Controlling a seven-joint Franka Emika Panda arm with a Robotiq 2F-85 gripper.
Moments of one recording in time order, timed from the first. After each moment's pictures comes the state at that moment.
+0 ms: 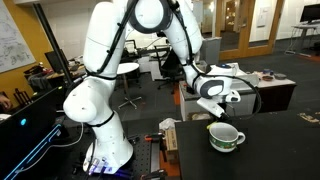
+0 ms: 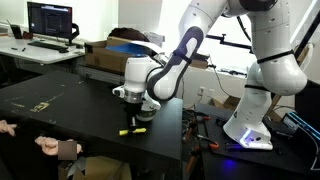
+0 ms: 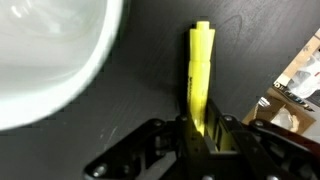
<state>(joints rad) 0.02 0.51 0.20 -2.21 -0.07 2.76 -0.25</state>
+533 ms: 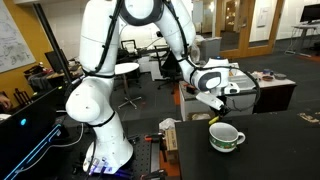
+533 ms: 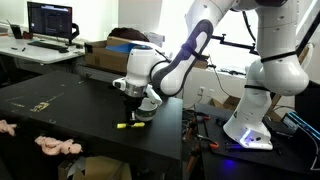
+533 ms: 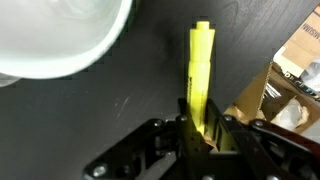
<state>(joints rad) 0.10 0.42 0.13 -2.26 -0.12 2.79 -0.19</state>
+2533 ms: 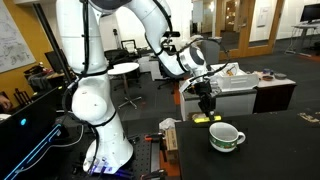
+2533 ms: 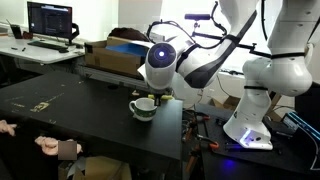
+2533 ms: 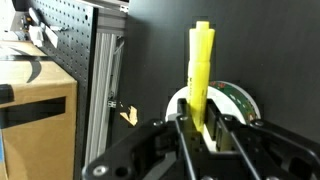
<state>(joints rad) 0.28 0.14 0.09 -2.38 -0.82 2.06 0.73</state>
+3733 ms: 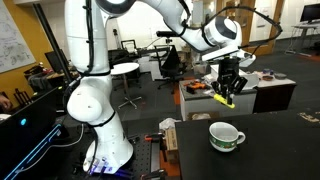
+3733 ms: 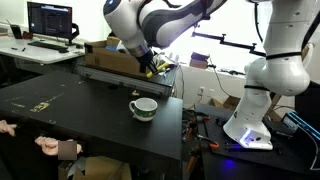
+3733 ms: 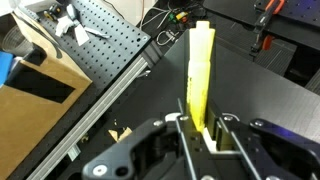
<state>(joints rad) 0.15 0.24 0.11 -1.93 -0.60 1.57 -0.15</state>
